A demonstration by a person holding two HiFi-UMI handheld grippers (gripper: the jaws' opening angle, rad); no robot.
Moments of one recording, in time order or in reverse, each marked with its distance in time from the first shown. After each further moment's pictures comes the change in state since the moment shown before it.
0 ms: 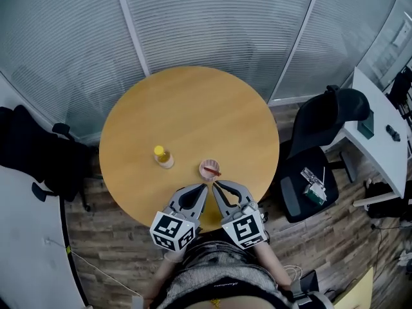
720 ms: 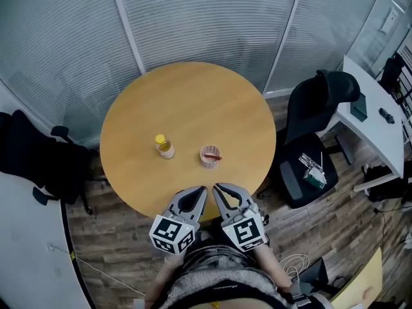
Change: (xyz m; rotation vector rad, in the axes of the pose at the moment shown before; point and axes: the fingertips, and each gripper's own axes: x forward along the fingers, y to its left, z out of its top) left arm -0.063 -0.029 -0.026 0.008 0.008 -0.051; right arm -0.042 0.063 -0.006 0.034 -0.001 -0.069
